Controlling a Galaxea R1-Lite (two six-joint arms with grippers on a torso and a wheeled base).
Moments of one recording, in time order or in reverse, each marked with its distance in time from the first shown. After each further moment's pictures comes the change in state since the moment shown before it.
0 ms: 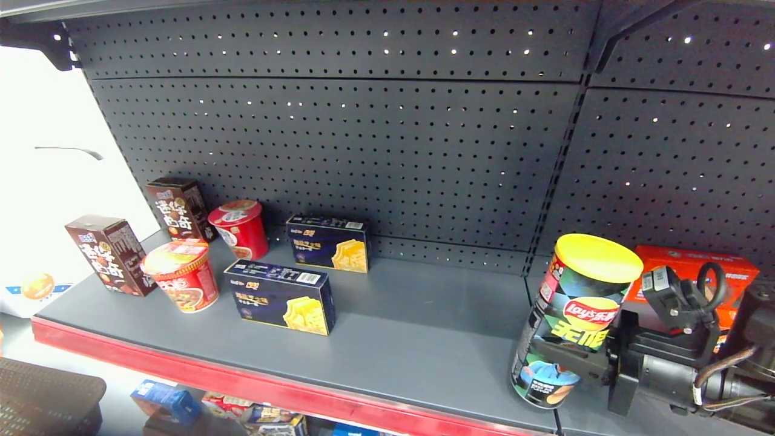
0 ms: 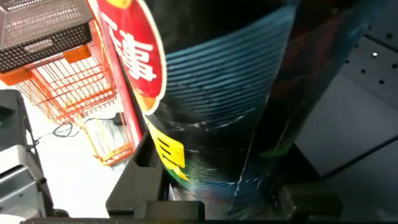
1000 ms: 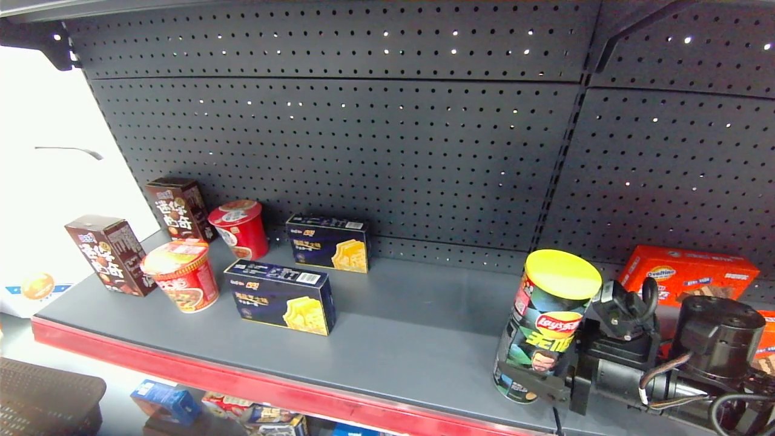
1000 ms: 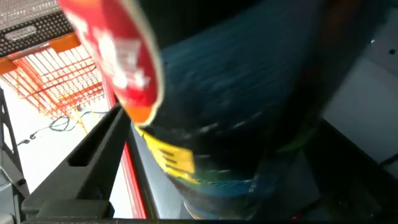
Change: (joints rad) left arm -0.002 0.000 0.011 0.000 0.000 -0.005; right arm 0.041 0.201 0.003 -0.166 -0.045 -0.005
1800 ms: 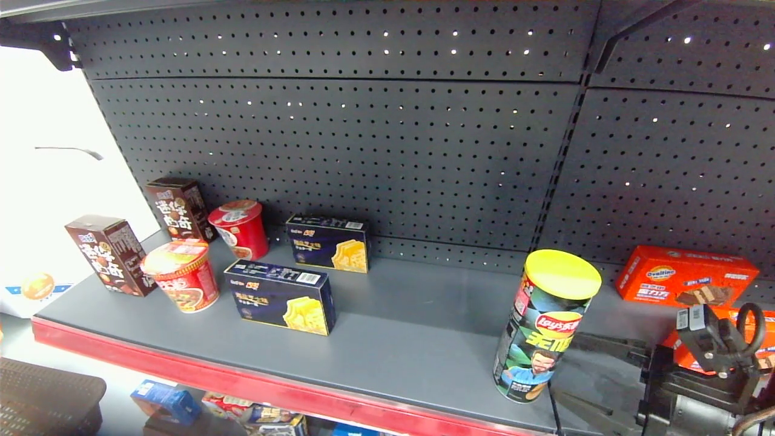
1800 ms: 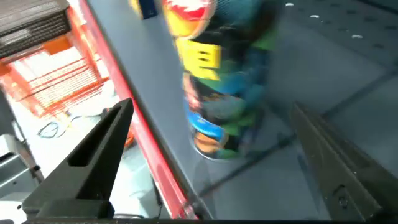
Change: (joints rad) left arm 0.003 -0.003 -0.002 0.000 0.001 0.000; right arm -0.077 -0.257 0.200 0.054 -0.025 0.005
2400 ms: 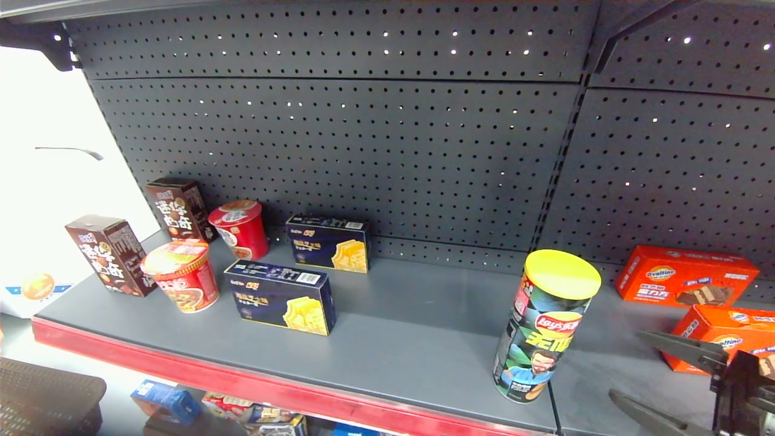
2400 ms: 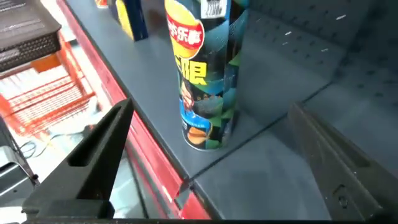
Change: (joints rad) left arm 0.002 -0.016 -0.007 -0.003 0.000 0.005; right arm -0.089 -0.369 0.001 0.280 -0.003 -0.002
